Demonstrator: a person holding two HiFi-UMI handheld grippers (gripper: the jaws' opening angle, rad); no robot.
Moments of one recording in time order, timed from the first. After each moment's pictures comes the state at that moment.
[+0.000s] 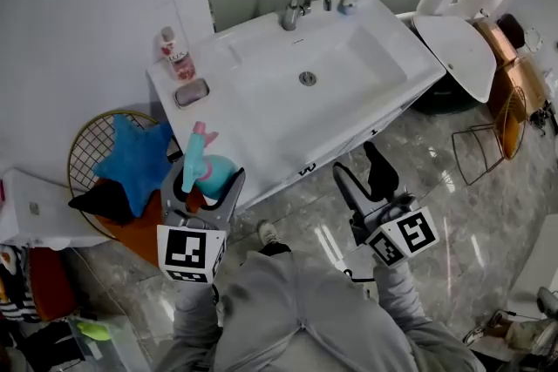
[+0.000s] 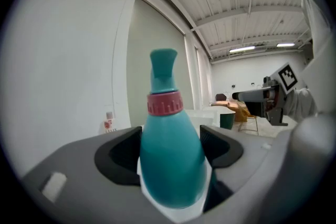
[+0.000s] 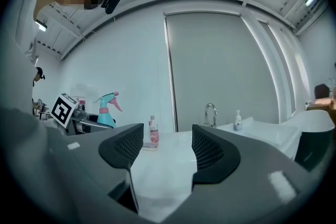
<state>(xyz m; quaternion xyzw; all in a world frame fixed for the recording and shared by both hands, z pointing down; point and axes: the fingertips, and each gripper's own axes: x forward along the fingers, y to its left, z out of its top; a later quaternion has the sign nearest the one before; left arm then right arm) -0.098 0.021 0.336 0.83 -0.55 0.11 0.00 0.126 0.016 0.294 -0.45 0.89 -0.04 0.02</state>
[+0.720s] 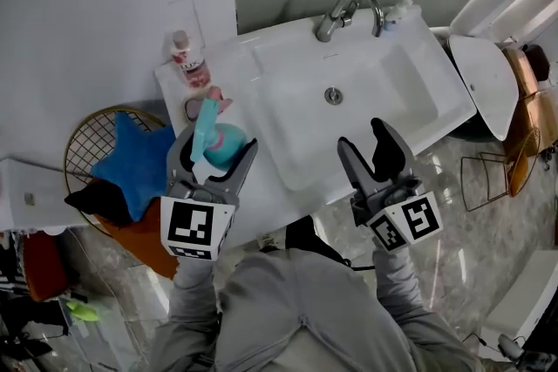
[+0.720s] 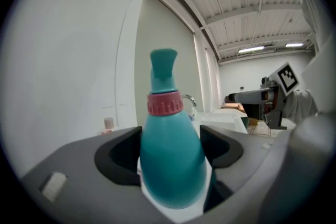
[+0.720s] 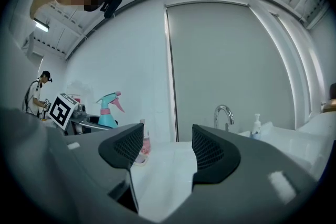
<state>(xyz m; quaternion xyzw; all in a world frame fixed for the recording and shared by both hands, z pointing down) -0.133 -0.132 0.331 0.81 -0.58 0.09 0.01 0.064 -0.152 0.290 -0.42 0.91 -0.03 0.01</state>
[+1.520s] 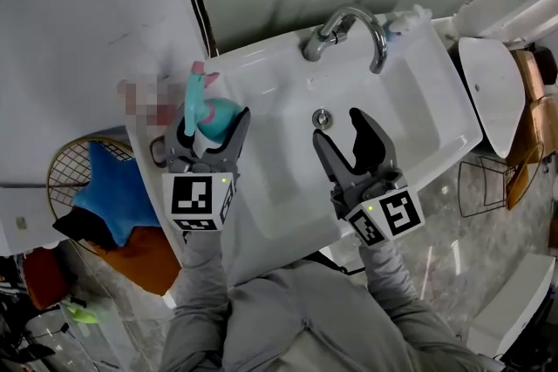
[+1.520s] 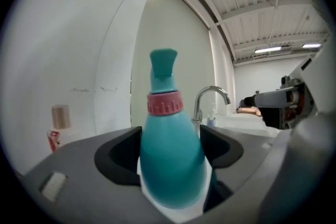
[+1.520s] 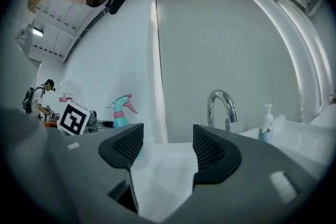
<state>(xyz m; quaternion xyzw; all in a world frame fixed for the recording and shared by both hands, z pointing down) -0.123 -0.320 0.388 0.77 -0.63 0.07 0.03 0.060 -0.309 0.337 -0.40 0.92 -0.06 0.00</state>
